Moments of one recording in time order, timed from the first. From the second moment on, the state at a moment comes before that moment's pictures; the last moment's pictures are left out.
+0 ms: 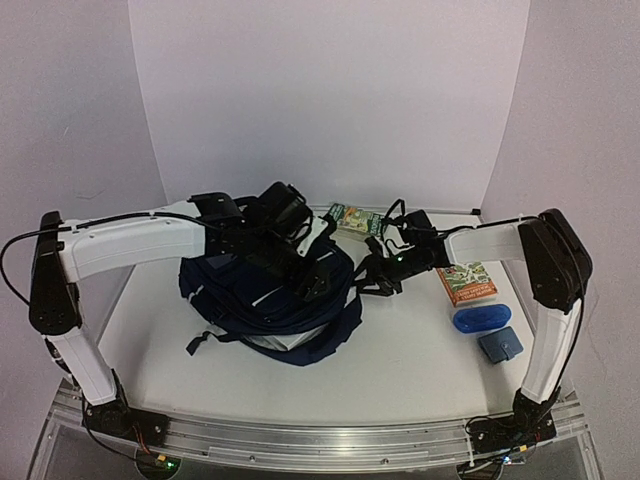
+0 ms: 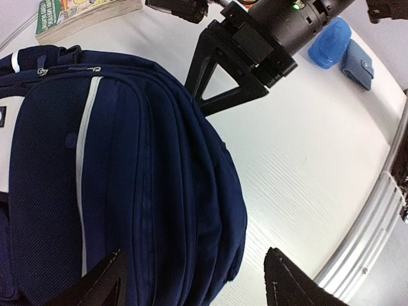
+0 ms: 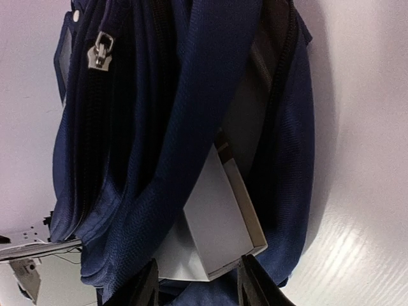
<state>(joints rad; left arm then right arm) -1.01 1.72 1.53 -0.72 -0.01 -0.23 0.51 1.96 1.24 -0.19 -0.71 0.60</state>
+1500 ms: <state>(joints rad) -1.12 2.23 1.89 -0.73 -0.29 -0.21 0.47 2.14 1.14 0.16 -0.81 0.77</state>
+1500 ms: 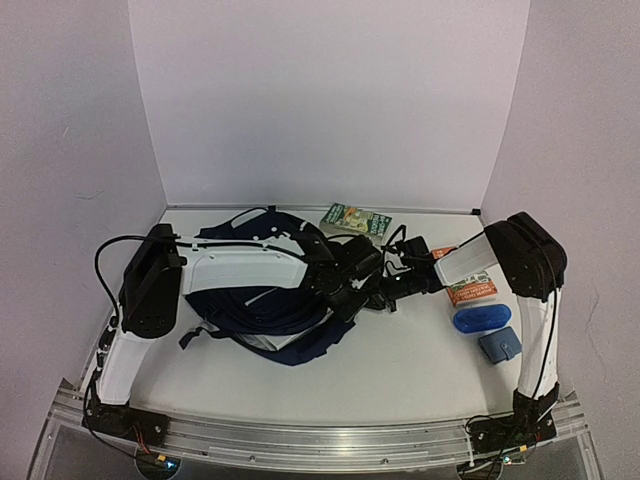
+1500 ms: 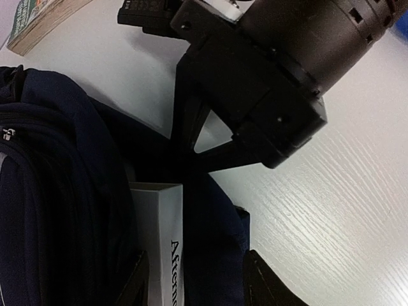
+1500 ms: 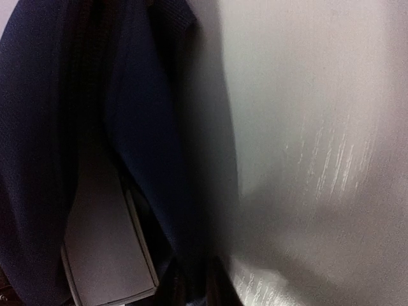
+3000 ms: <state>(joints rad) -1.07 2.04 1.59 -0.69 -0.35 -0.28 0.51 1.96 1.00 0.14 -0.73 0.57</state>
